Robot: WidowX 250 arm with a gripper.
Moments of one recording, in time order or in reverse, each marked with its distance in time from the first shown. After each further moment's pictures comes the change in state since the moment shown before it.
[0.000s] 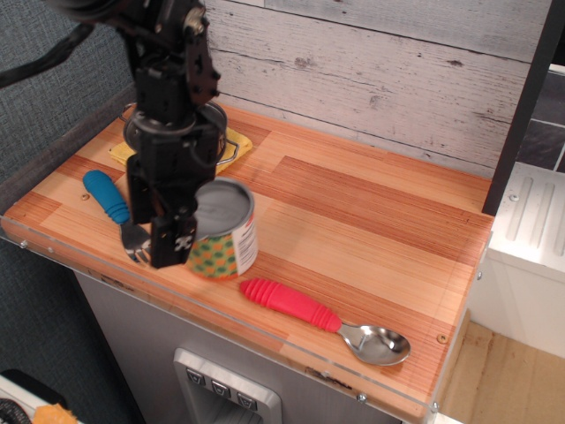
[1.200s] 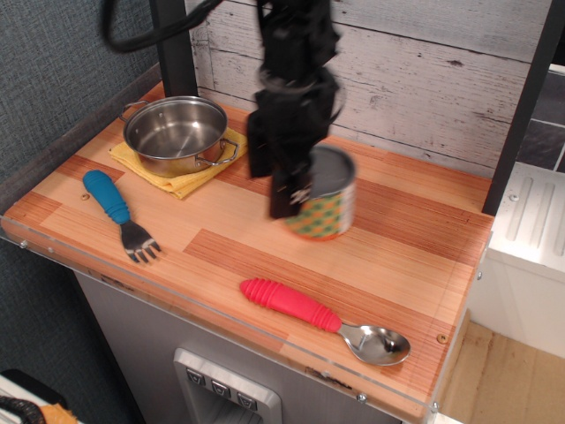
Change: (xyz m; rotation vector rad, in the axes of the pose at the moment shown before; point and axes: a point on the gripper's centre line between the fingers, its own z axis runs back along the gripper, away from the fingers) arm 0.104 -0.003 0.027 0.036 -0.138 -0.108
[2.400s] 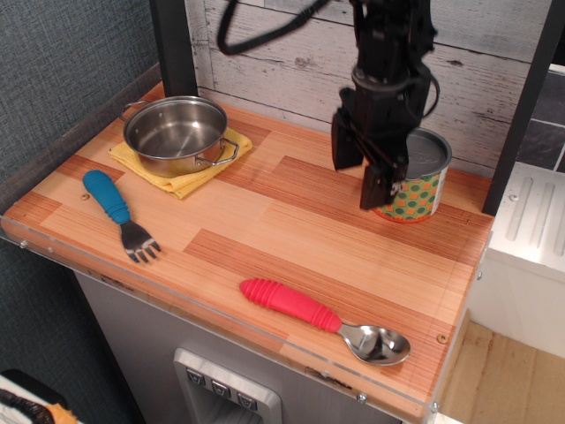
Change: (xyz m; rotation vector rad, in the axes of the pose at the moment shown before) arm 0.063 -0.009 0.005 0.027 -0.113 0.050
